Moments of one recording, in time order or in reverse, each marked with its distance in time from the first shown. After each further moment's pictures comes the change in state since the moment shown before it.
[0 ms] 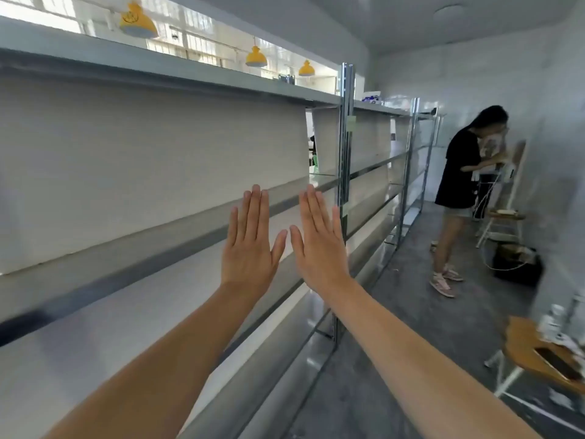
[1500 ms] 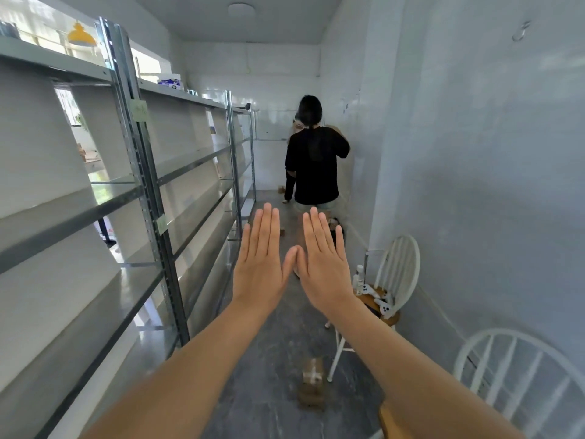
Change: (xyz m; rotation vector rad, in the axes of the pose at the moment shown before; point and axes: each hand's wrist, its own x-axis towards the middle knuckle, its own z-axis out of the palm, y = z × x) left_hand 0.101 0.343 0.202 -0.623 -0.117 0.383; right_hand -0.053 0.347 -0.078 -0.607 -0.049 0.480
